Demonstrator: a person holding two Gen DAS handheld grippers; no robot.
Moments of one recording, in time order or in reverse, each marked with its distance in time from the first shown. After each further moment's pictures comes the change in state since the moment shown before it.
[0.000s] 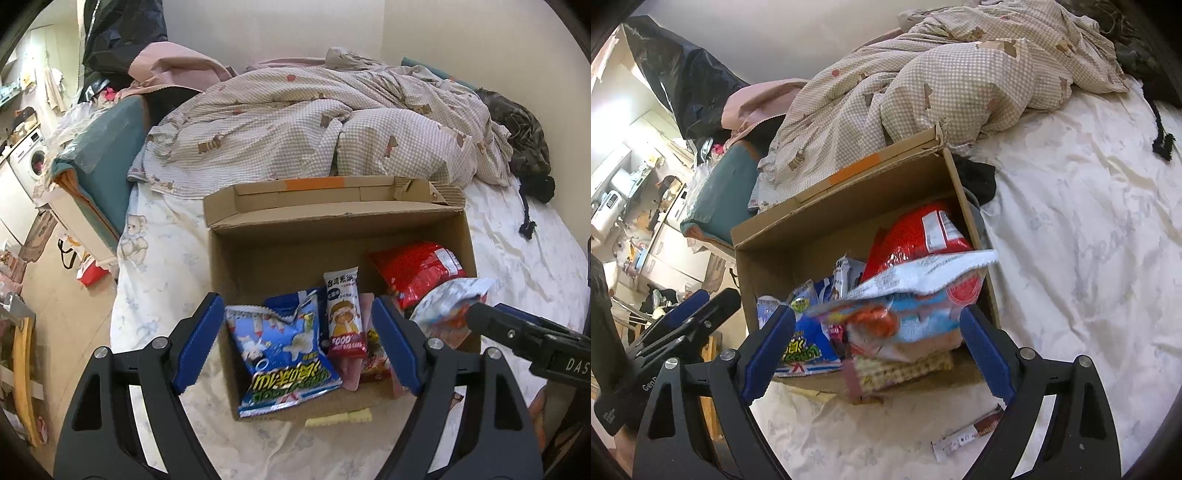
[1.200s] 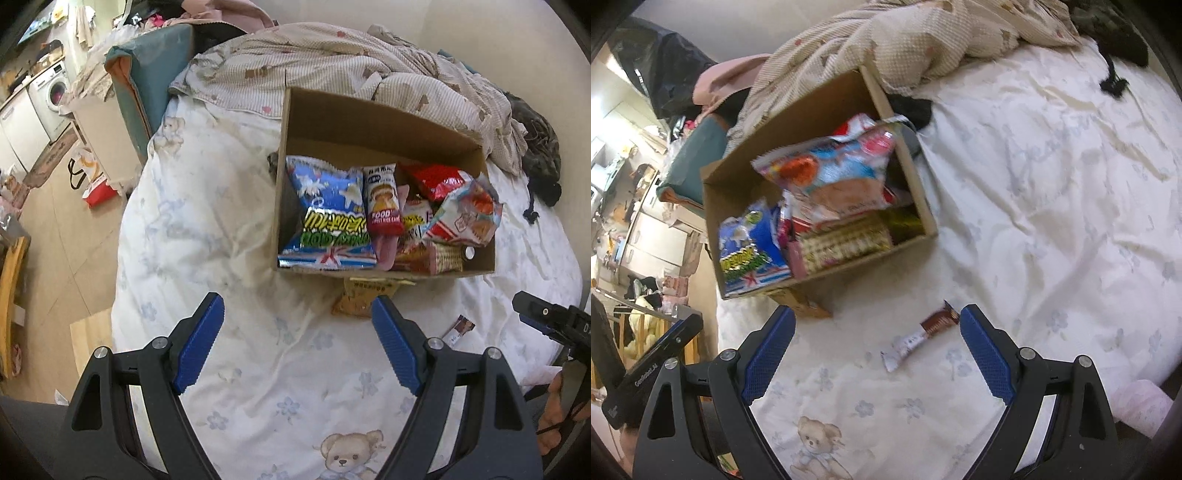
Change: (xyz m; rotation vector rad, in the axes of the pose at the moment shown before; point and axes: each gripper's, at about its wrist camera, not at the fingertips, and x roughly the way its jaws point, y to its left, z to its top) left arm -0.023 0.044 -0.119 -0.177 0.130 -0.011; right arm -0.027 -0.041 -0.080 0.069 0.114 -0.105
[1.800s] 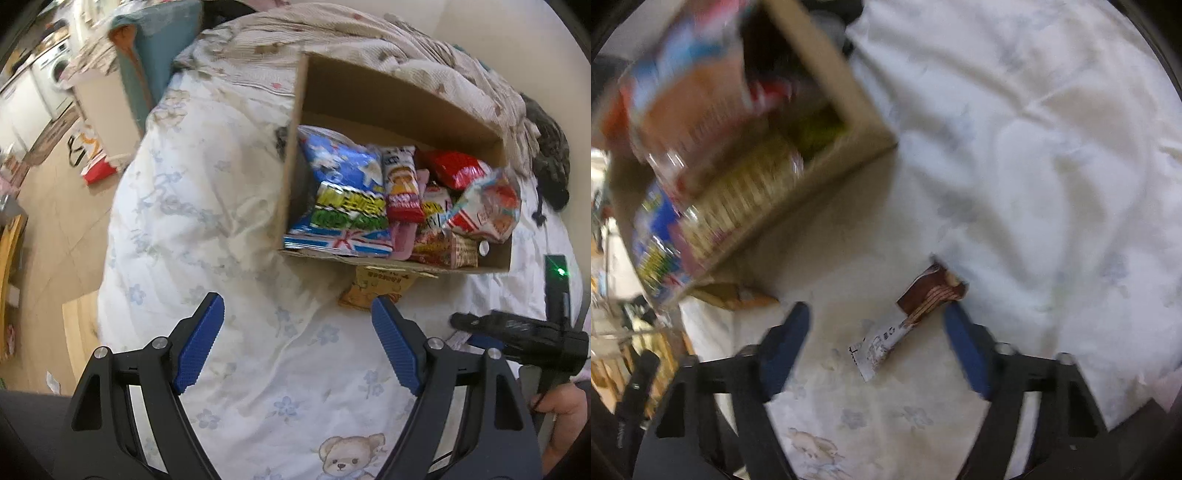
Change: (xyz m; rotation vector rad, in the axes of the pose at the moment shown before) left arm 0.031 0.003 -0.003 -0.032 0.061 -0.004; right arm 0.110 -0.023 -0.005 0.190 0.292 -0.100
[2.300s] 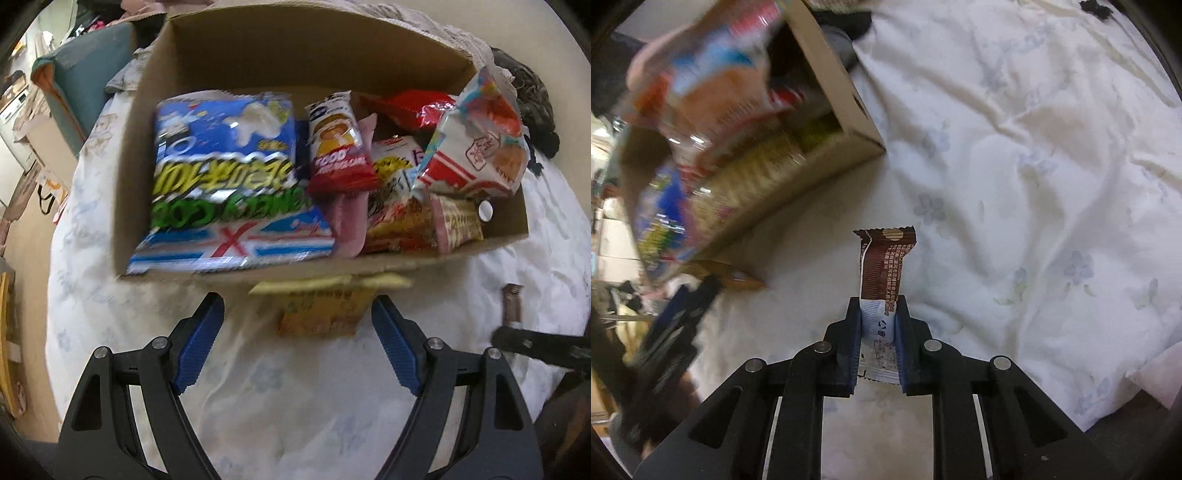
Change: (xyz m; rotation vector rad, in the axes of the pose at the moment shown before) left arm 0.074 -0.067 -0.004 0.182 -0.031 -0.025; right arm -0.035 -0.010 -0.020 -0.065 -0.089 -0.003
